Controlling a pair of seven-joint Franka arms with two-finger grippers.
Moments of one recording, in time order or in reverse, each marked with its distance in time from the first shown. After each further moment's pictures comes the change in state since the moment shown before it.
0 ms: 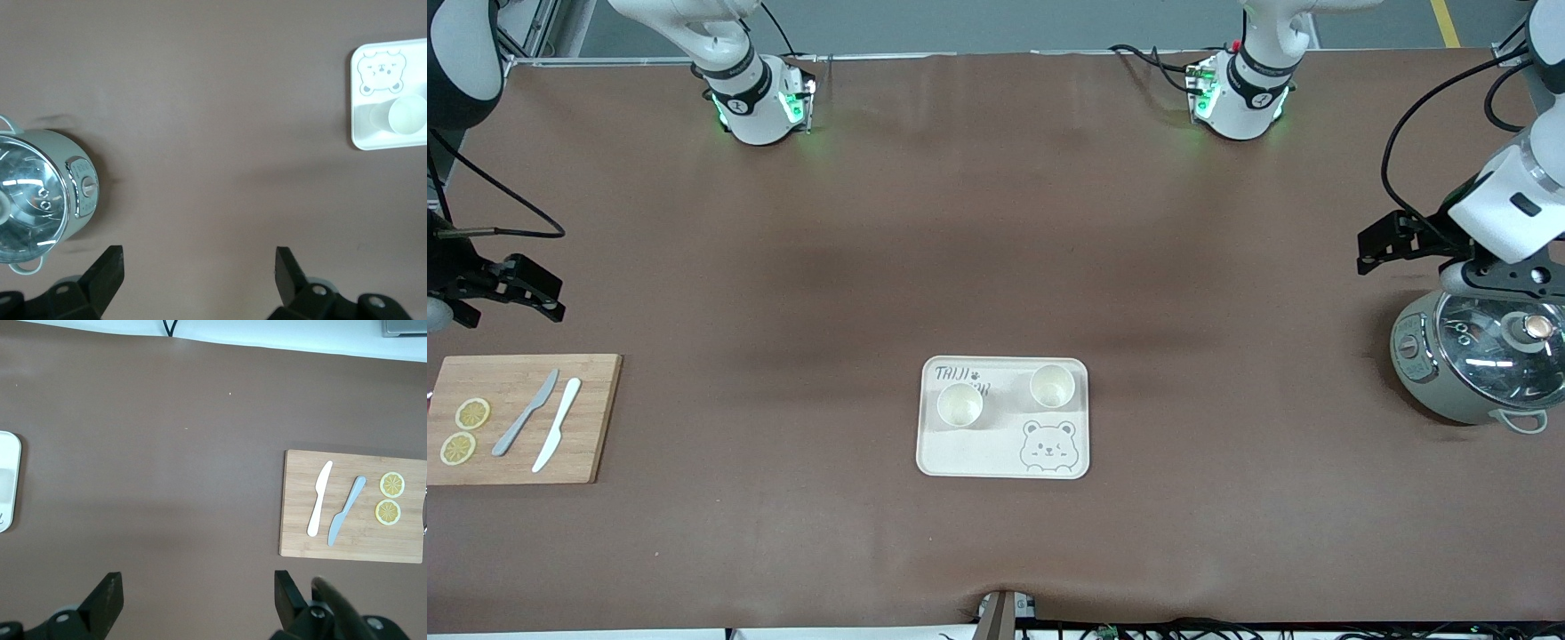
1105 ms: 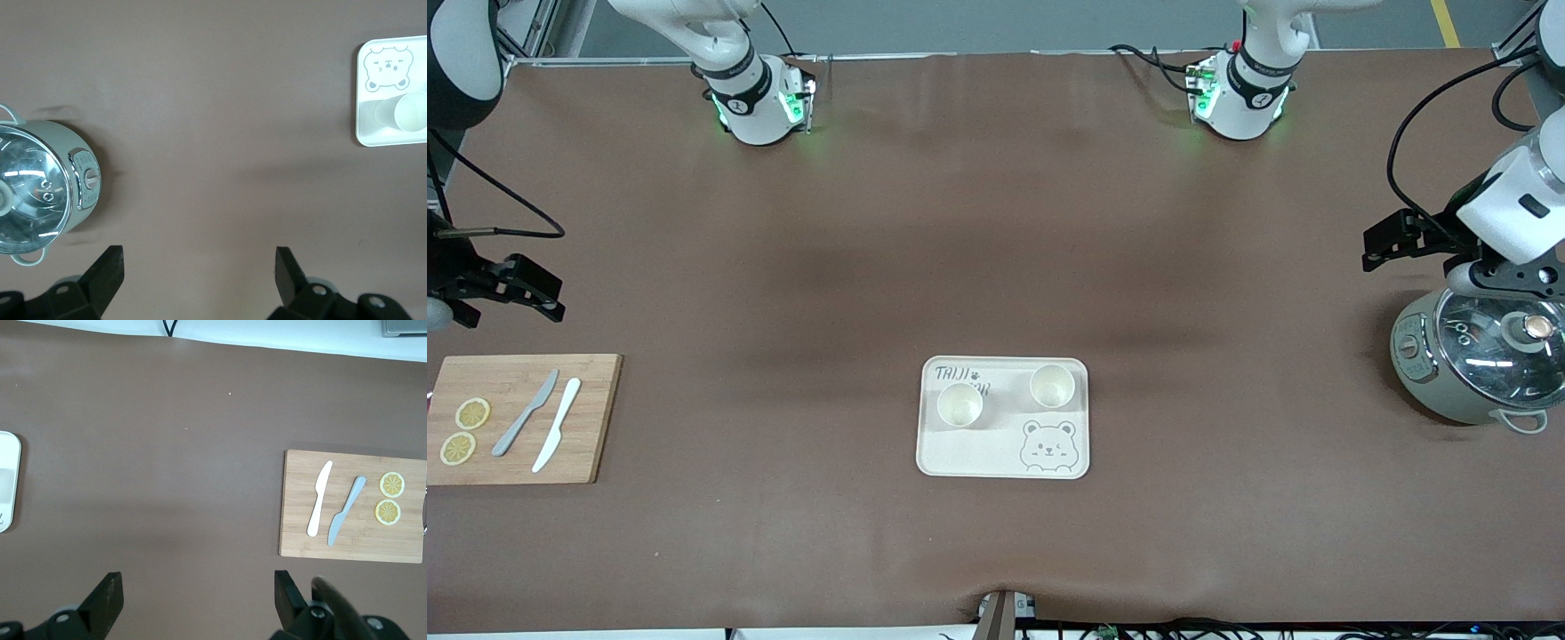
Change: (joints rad) left arm 0.018 0.001 0.000 0.004 -0.001 -0.014 -0.002; right arm 0.000 0.000 0.000 0.000 0.000 0.000 0.000
